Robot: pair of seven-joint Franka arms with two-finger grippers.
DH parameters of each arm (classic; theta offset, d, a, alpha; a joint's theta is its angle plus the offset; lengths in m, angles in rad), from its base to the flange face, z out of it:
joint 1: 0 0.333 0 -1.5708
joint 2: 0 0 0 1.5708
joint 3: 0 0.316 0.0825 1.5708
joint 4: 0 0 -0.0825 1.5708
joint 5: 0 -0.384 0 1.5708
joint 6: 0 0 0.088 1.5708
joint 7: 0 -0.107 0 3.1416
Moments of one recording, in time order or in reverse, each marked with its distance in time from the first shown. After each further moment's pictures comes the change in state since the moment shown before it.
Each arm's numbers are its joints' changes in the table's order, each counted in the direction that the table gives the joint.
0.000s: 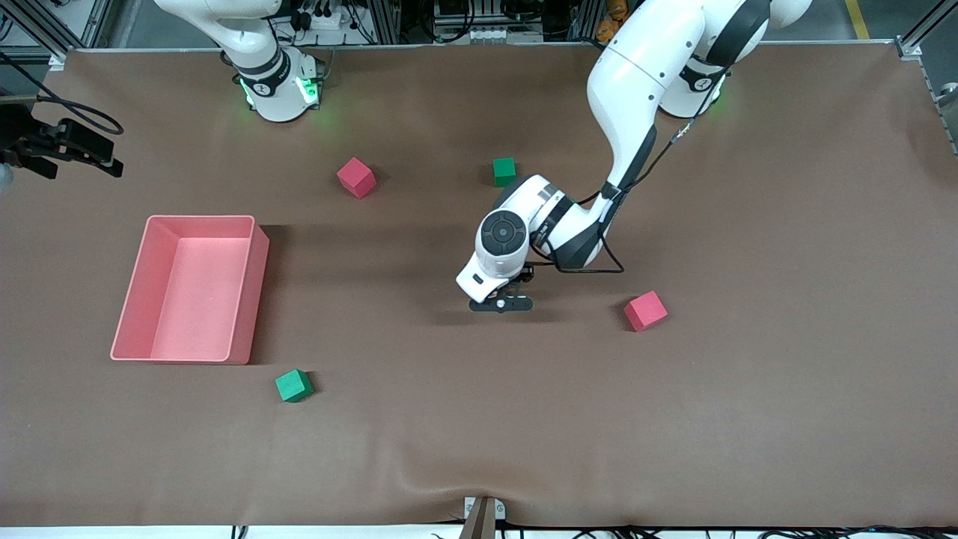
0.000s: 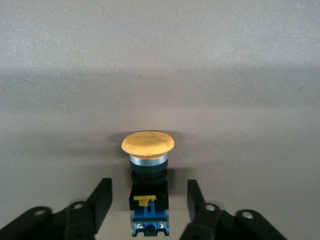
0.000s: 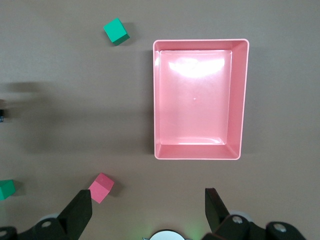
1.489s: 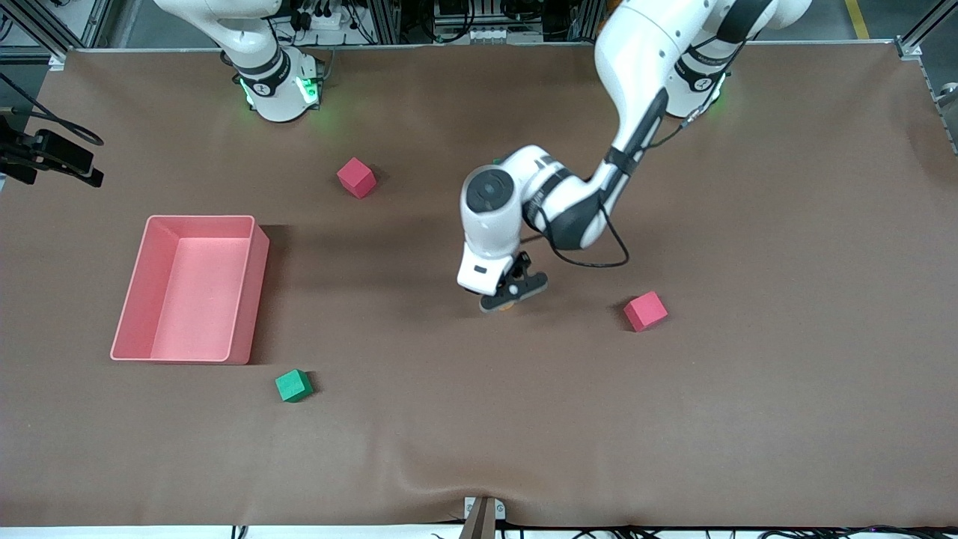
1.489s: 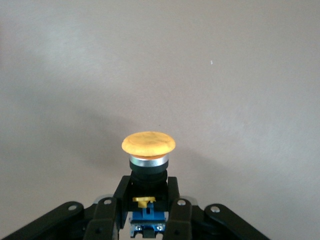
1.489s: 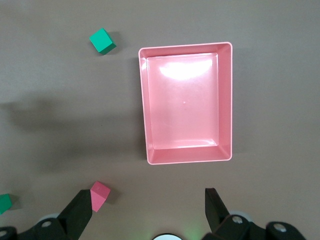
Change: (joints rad) left arm -0.053 -0.121 0.012 0.029 -0.249 0.026 0.713; right arm 0.003 0.031 -0.028 0.046 0.020 0.006 -0.031
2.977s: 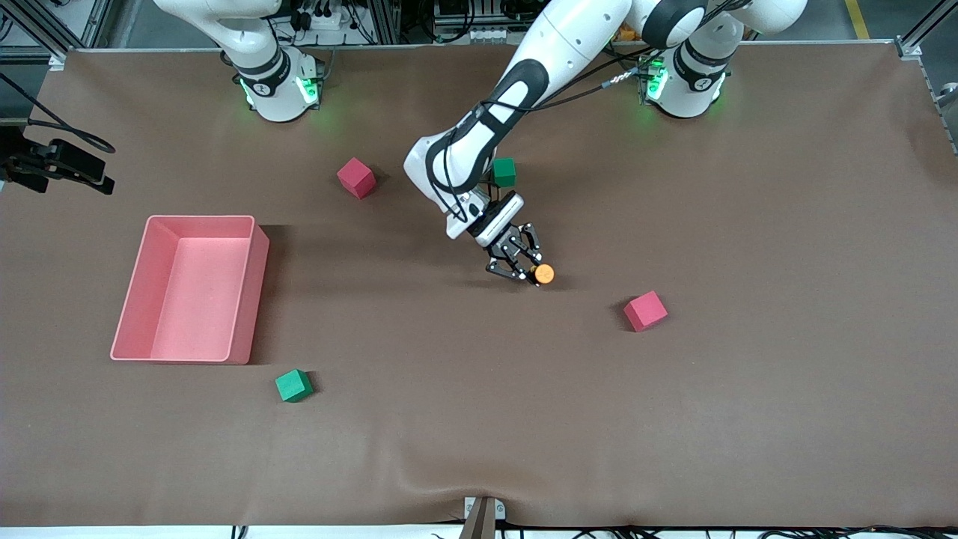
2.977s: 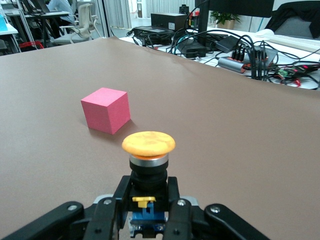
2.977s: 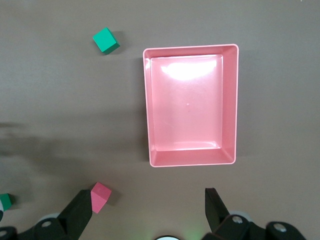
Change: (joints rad) left arm -0.253 0.198 0.013 -0.047 -0.843 0.521 0.946; right arm 0.016 0.019 0.000 0.000 -0.001 -0.014 0.000
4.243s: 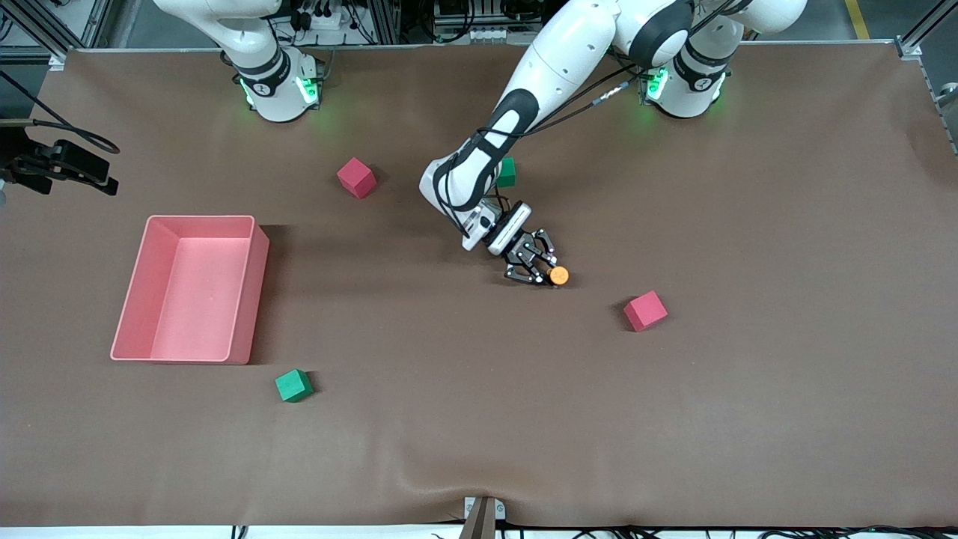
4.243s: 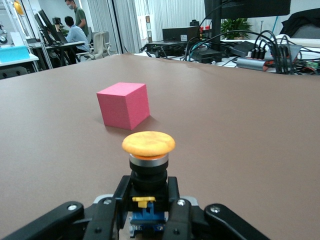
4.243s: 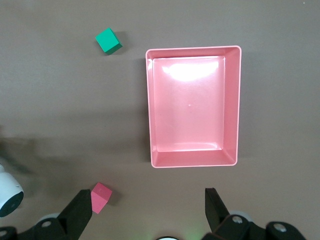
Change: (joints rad) left arm -0.017 0.102 0.012 0.020 -0.023 0.056 0.027; right arm 0.009 0.001 0.001 0.000 0.000 -0.004 0.000
